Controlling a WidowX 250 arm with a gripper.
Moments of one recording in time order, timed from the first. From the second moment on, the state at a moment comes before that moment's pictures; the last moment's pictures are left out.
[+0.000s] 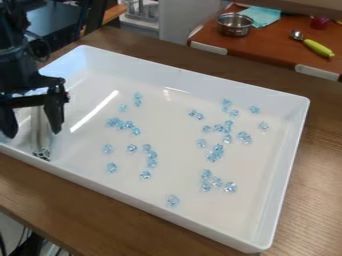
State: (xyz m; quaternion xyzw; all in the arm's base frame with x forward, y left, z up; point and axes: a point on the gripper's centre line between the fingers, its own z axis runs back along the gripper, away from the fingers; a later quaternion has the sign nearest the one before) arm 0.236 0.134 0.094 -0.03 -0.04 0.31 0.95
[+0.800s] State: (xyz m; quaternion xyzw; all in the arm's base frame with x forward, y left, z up) arm 0.253 0.125 0.093 -0.01 -0.06 0.30 0.95
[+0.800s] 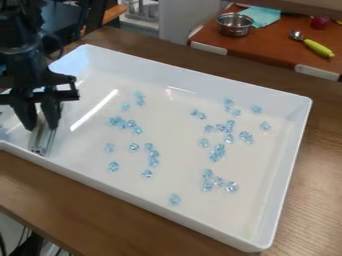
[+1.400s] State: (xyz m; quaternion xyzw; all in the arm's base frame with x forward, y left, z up) arm 0.277 0.061 0.094 -0.06 -0.02 0.31 0.95
